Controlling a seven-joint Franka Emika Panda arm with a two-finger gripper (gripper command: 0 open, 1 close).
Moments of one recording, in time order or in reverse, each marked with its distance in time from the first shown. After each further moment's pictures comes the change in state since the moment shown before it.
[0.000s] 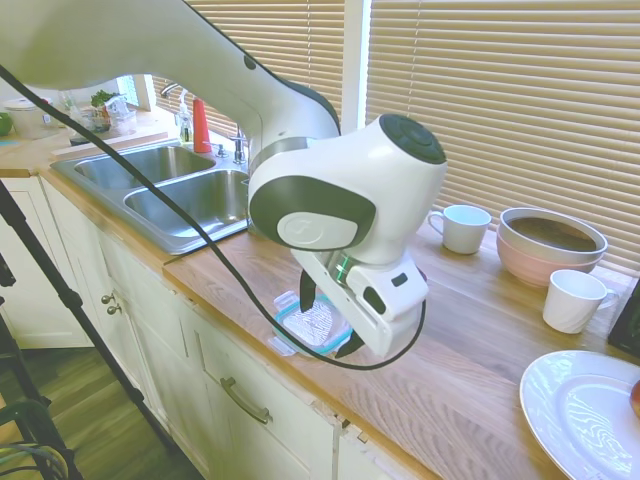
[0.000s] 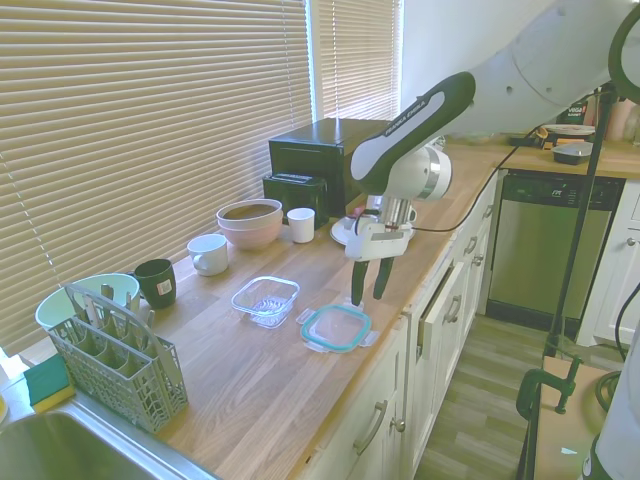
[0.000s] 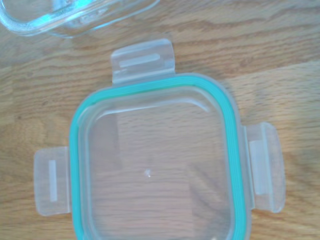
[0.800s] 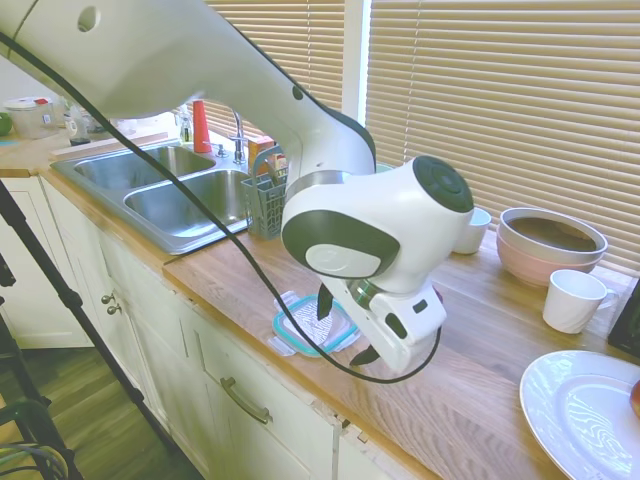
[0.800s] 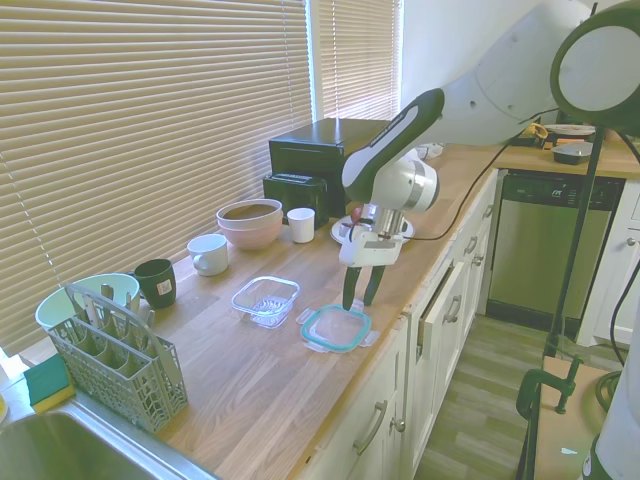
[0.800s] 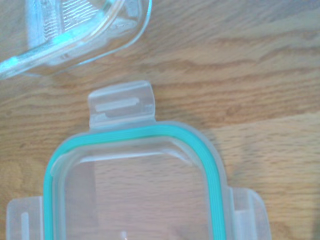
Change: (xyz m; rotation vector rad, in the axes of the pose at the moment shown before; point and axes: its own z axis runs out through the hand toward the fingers) arm 0.038 -0.007 0.023 0.051 -0.025 -0.005
